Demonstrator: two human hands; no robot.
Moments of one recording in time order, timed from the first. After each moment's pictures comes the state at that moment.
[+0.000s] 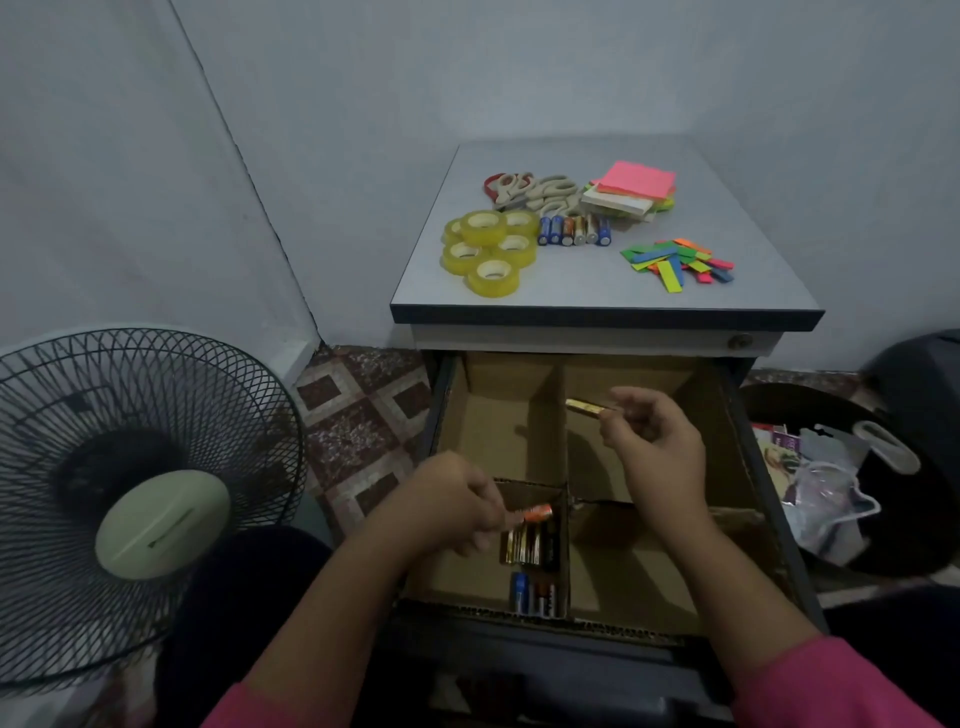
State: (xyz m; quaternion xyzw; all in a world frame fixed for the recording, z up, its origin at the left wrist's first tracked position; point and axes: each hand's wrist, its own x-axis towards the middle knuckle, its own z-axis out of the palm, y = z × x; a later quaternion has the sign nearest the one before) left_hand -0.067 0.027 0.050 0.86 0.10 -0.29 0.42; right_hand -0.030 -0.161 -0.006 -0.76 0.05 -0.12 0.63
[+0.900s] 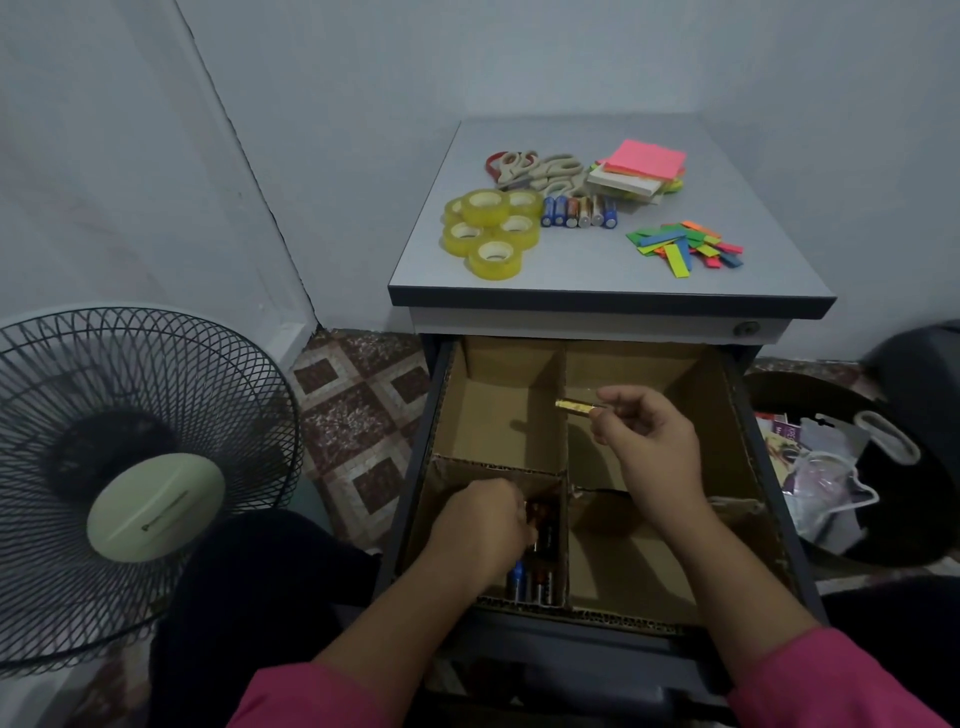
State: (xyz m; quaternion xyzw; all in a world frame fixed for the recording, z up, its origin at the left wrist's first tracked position) left_hand -0.070 0.001 -0.019 0.95 0.01 -0.20 0.24; right_hand -0.030 -0.160 -0.008 -0.74 0.04 -0.07 0.67
